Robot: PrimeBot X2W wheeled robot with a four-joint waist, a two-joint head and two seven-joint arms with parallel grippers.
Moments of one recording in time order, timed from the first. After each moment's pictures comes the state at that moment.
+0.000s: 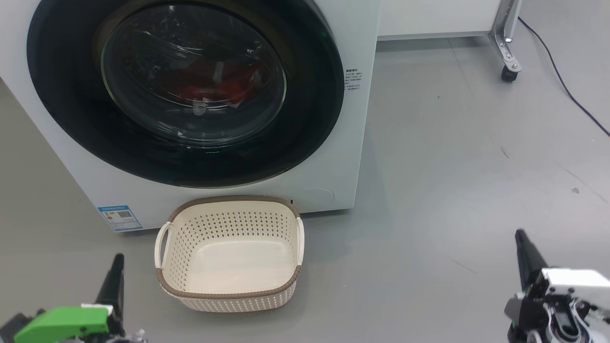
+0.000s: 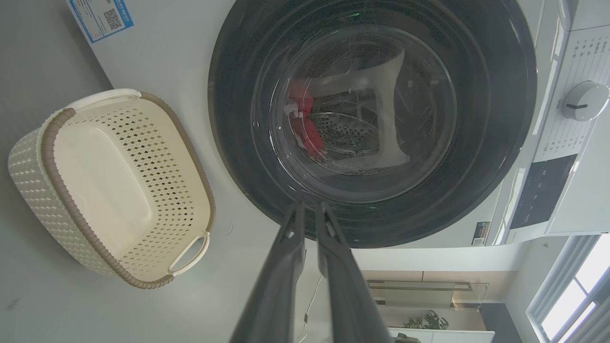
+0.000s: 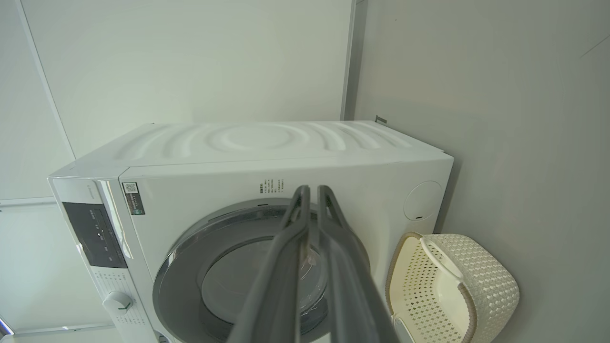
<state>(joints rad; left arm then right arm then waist) -0.04 0.07 0.03 0.28 -1.66 -0.12 0.07 -0.04 -0.06 -0.09 0.29 1.65 0.12 0.08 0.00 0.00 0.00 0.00</state>
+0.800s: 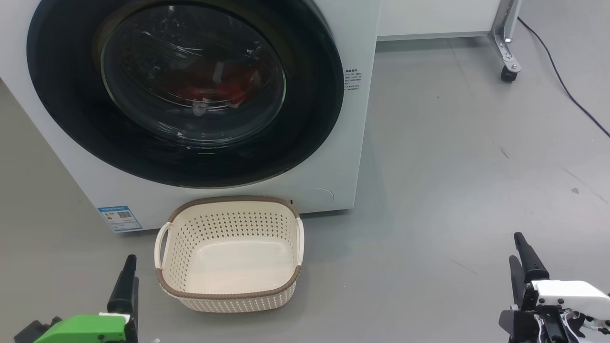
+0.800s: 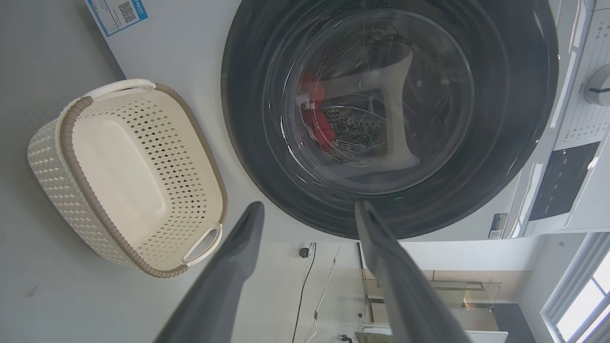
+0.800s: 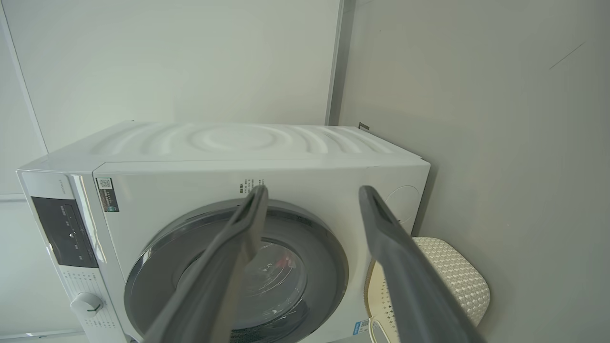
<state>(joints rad) 0.00 0.05 -0.02 0.29 -1.63 -0.12 0.02 0.00 -0.04 -0.07 0.30 1.59 0.12 0.03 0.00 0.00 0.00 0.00</state>
